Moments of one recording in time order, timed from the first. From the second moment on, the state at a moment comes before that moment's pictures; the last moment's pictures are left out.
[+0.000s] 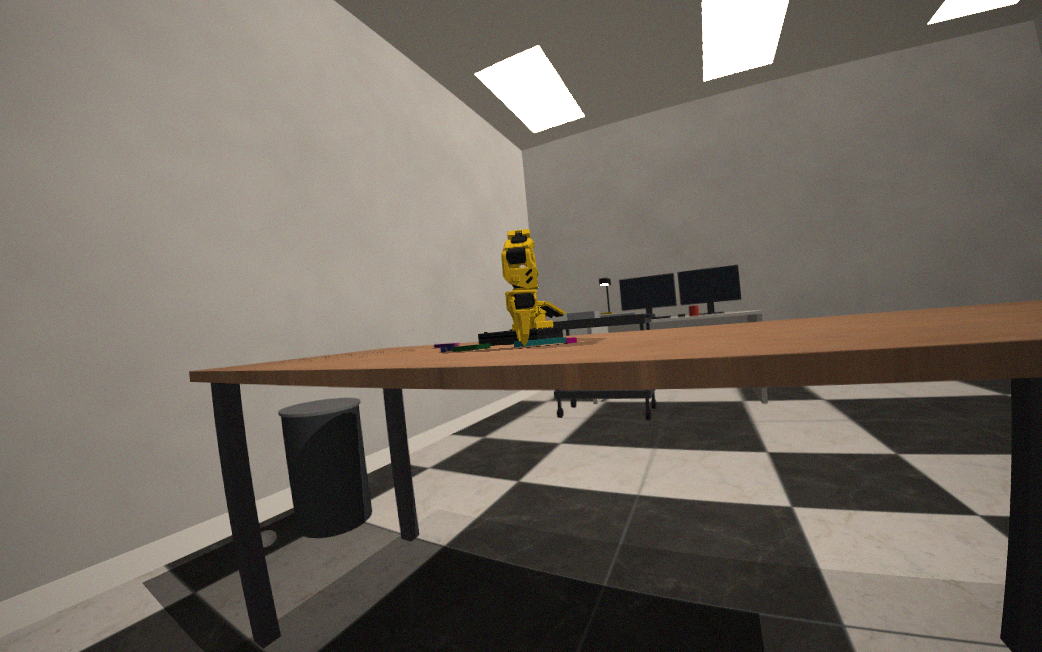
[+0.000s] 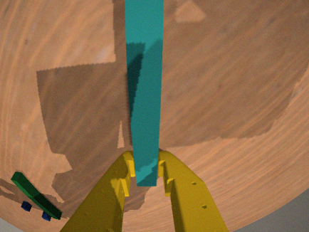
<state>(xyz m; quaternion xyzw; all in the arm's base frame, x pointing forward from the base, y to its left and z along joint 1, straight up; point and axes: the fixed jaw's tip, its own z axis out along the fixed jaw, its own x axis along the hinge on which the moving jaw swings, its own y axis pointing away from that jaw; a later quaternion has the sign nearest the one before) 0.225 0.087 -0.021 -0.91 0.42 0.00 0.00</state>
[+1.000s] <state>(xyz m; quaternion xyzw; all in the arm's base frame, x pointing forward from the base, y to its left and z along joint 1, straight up) 0.223 0.086 -0.022 -0.91 0.42 0.00 0.00</state>
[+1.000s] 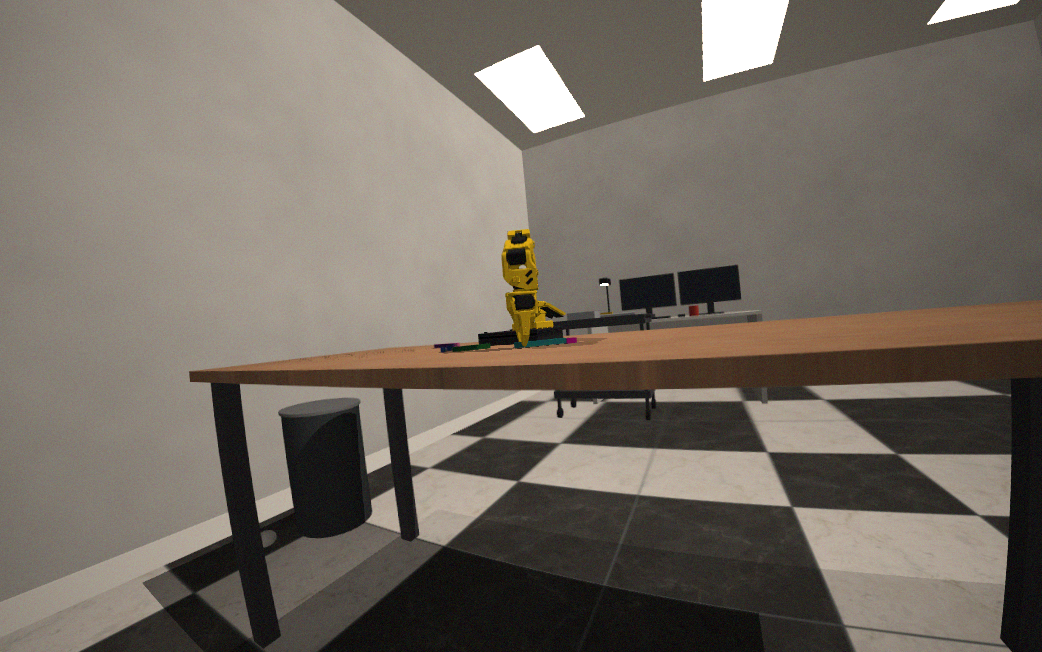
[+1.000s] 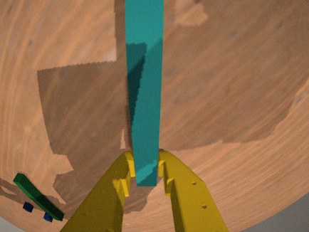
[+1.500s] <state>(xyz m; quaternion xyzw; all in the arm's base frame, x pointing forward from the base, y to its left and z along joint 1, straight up) 0.223 0.086 -0.022 -0.91 0.42 0.00 0.00</state>
